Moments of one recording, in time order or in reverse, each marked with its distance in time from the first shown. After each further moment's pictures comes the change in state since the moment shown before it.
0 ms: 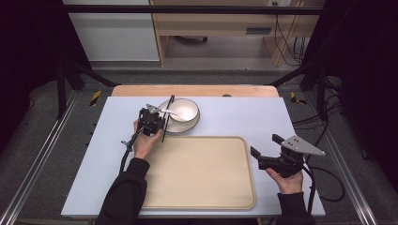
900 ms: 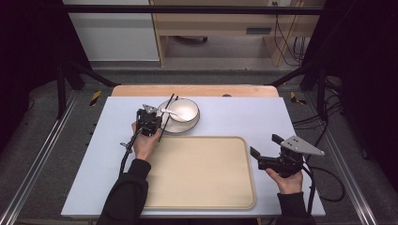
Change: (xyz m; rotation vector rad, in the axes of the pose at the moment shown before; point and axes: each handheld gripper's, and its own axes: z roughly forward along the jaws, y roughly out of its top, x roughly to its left) left arm 0.002 -0.002 -0.010 -0.032 0.046 -0.080; right arm 0.000 0.000 0.001 0.003 -0.001 -0.007
